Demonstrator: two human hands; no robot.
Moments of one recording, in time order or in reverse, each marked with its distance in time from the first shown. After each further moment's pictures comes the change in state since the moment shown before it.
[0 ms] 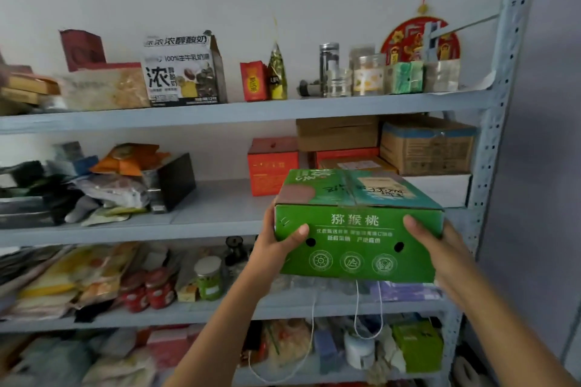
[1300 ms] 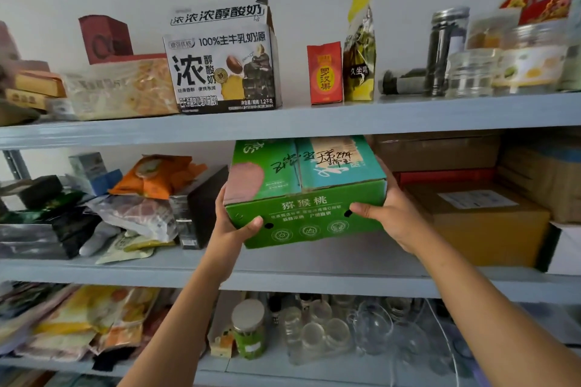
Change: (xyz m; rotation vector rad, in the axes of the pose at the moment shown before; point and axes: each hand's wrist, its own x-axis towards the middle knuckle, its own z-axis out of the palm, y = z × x) left_hand 0.203 0.007 -0.248 0.083 0.208 0.215; right_hand 0.272 0.067 0.250 -0.122 -0.386 -0.107
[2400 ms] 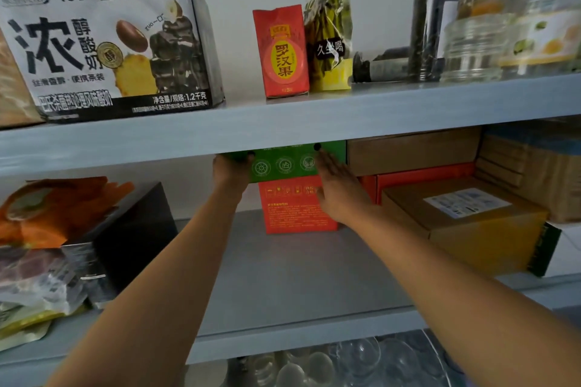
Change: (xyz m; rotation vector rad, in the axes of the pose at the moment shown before) left_hand 0.244 -0.045 0.089 0.529 0.280 -0.121; right_hand 0.147 0.069 -0.007 -1.300 0.068 -0.094
